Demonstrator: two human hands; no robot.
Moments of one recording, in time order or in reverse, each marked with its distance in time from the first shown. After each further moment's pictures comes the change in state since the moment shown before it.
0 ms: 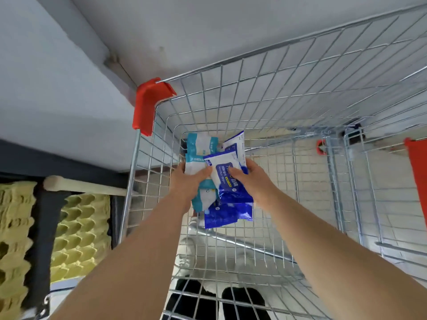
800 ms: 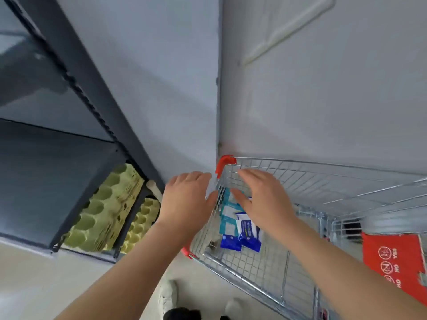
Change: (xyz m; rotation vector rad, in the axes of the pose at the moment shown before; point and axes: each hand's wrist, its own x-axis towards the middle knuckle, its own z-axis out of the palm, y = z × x) left_hand -0.345 0.135 -0.103 1.179 0.467 0.707; right_hand -0.307 -0.201 0.033 -1.205 0.071 -1.083
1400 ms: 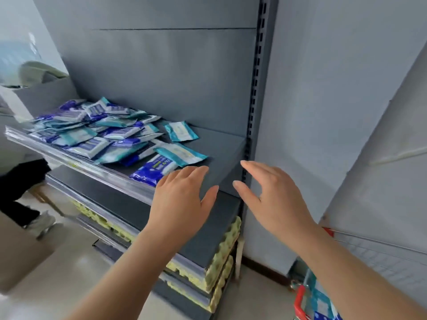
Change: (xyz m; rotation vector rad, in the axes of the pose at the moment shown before) left_hand -0.180 -0.249 -0.242 -0.013 0.551 -0.172; right_hand 0.026 -0.381 -0.074 0.149 0.299 -0.365
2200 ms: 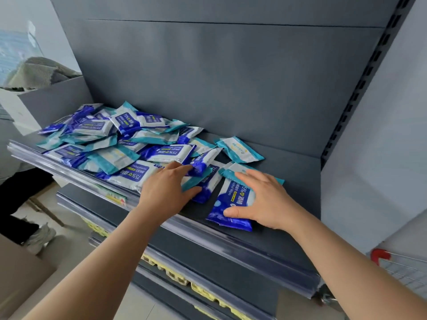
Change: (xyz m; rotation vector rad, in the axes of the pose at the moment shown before) left_hand 0.135 -0.262 0.000 0.083 -0.217 -0.073; right_hand 0.158 -0.090 0.159 -0.065 -0.538 0.224
